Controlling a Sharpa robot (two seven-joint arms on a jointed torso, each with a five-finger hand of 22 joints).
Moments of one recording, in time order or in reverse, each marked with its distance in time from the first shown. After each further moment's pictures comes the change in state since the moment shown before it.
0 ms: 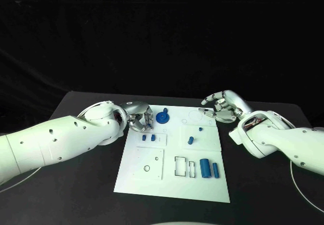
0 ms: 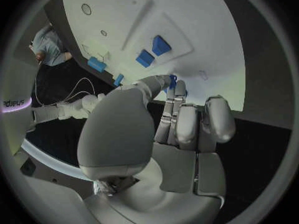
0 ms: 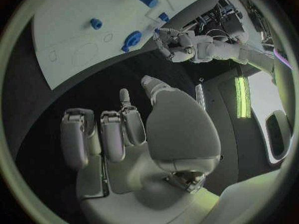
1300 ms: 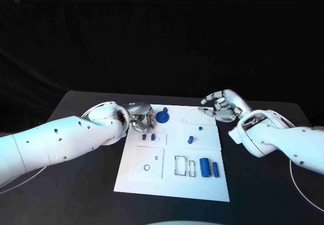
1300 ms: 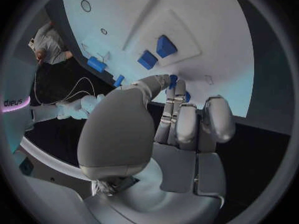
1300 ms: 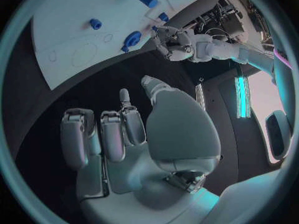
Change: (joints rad) left arm -0.010 0.029 0.000 -0.021 0.013 0.012 -0.008; left_hand 0.000 0.000 -0.003 -0.003 -0.002 0.004 -0.004 -0.006 -0.001 0.005 -0.005 -0.014 0.000 0.000 0.000 -0.001 -0.009 0.000 0.000 0.000 0.000 -0.003; right arm -0.001 0.002 0.000 -0.001 0.000 0.000 0.000; right_hand 0.000 0.000 0.000 0.000 0.000 0.000 0.000 0.000 0.000 0.000 0.000 0.000 0.000 0.000 0.000 0.000 0.000 0.000 0.000 0.000 0.000 0.000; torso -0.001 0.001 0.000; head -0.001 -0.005
